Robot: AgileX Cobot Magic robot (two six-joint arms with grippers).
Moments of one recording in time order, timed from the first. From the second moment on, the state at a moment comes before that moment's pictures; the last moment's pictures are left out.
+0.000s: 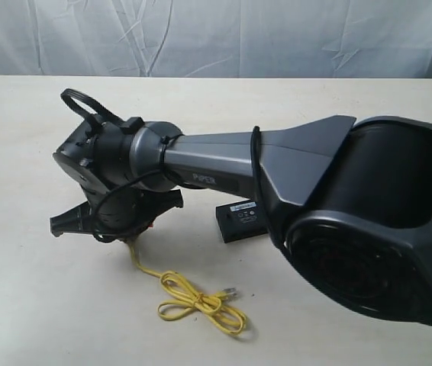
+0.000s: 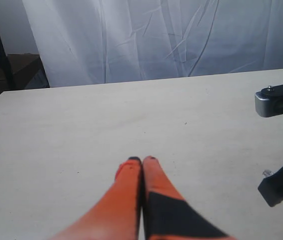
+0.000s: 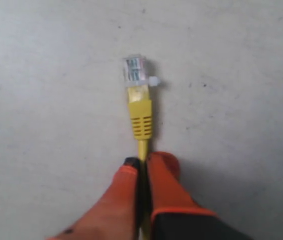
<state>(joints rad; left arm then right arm) -0.03 0.01 0.00 0.00 0.25 0.08 1.02 2.41 -1.91 -0.18 0.94 0.76</state>
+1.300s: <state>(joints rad) -0.03 0.01 0.00 0.00 0.25 0.08 0.65 1.46 -0.71 -0.08 0.57 0.10</state>
